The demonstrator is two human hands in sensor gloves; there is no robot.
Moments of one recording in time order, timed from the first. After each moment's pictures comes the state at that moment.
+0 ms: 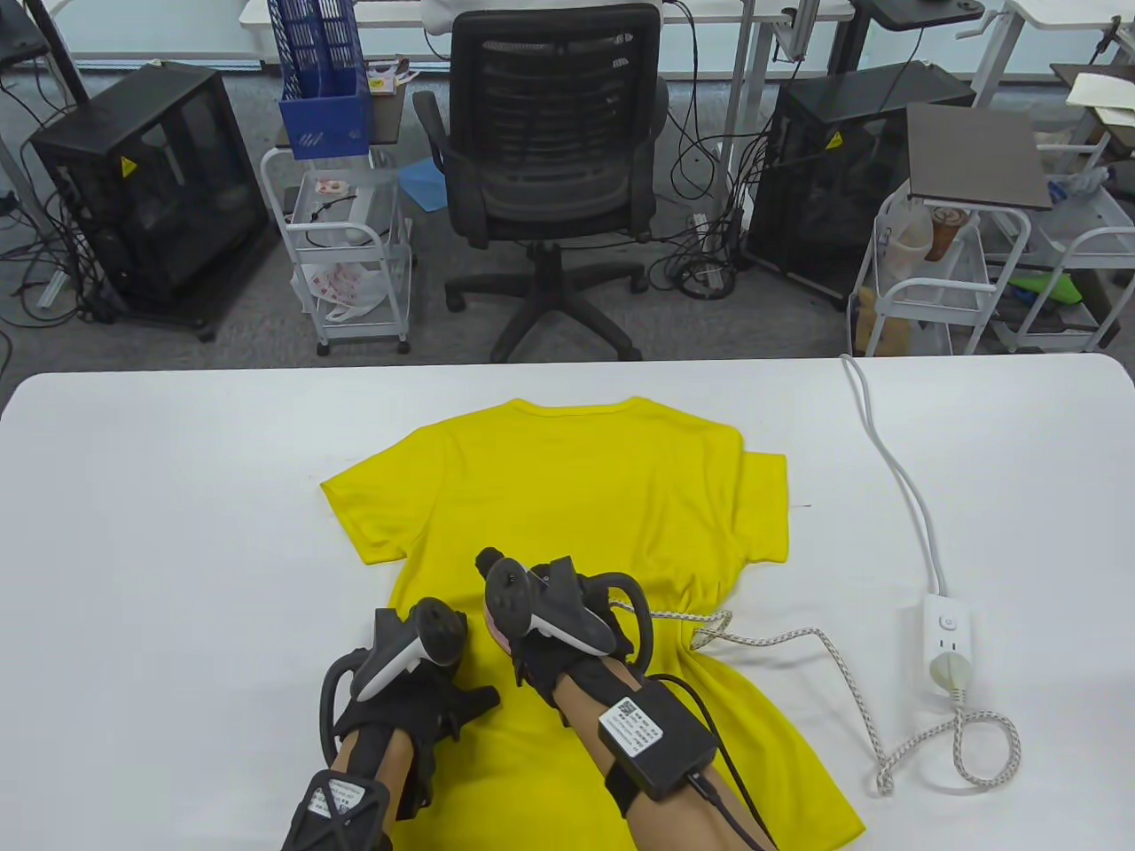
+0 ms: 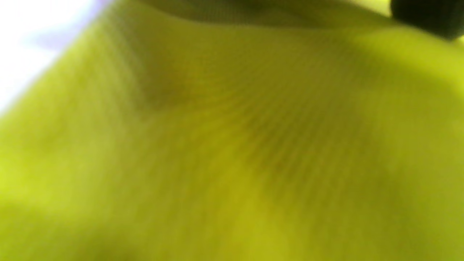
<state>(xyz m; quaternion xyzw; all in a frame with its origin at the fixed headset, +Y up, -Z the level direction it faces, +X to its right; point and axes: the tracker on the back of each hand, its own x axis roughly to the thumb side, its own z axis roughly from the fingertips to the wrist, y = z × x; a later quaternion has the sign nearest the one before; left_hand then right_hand) -0.209 -0.784 -0.348 -0.30 0.02 0.07 0.95 -0.049 -0.710 -0.377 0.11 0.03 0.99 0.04</state>
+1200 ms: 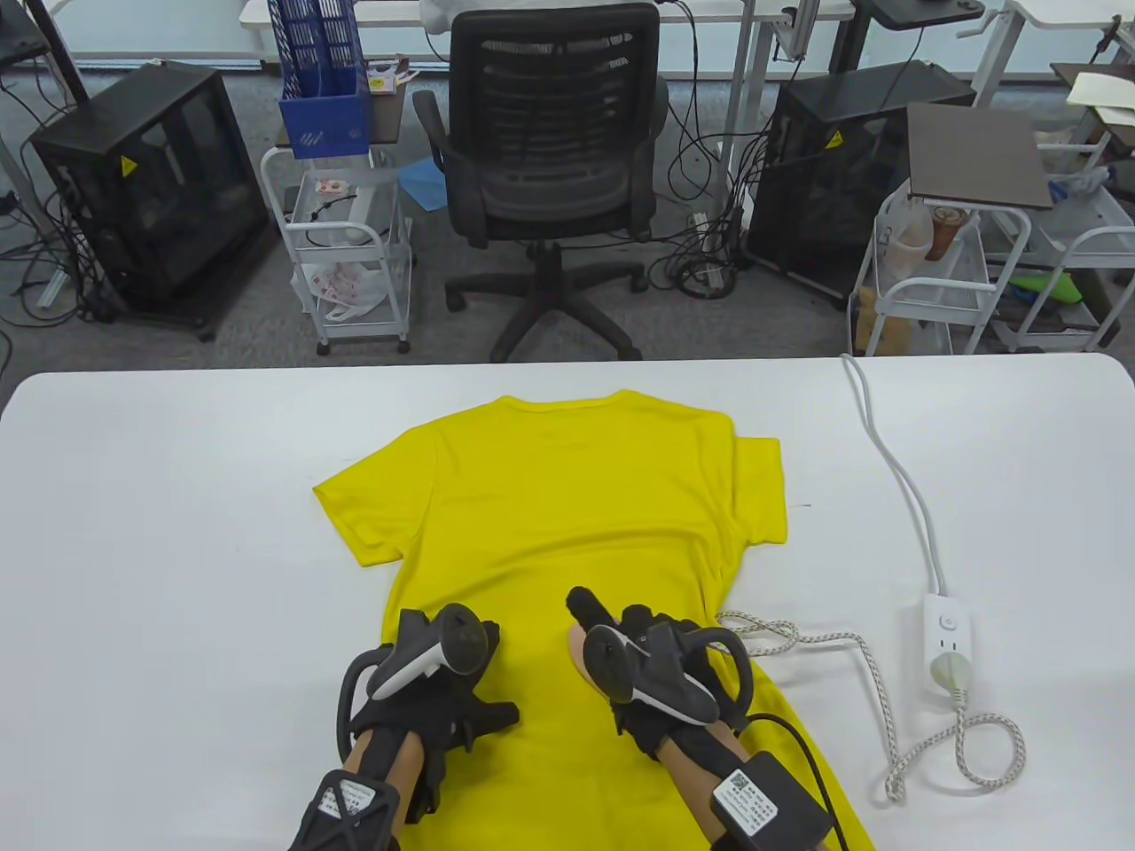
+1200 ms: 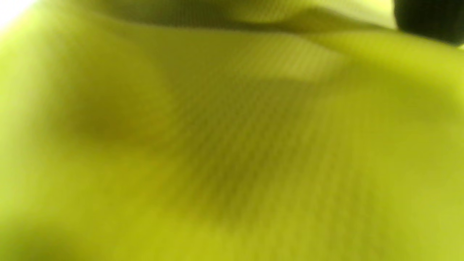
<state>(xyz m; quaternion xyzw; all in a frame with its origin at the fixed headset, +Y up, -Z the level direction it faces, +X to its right) -0.188 -0.784 -0.346 -0.30 -0.05 0.06 0.95 0.071 -0.726 -0.335 0.06 -0.04 1.00 -0.01</state>
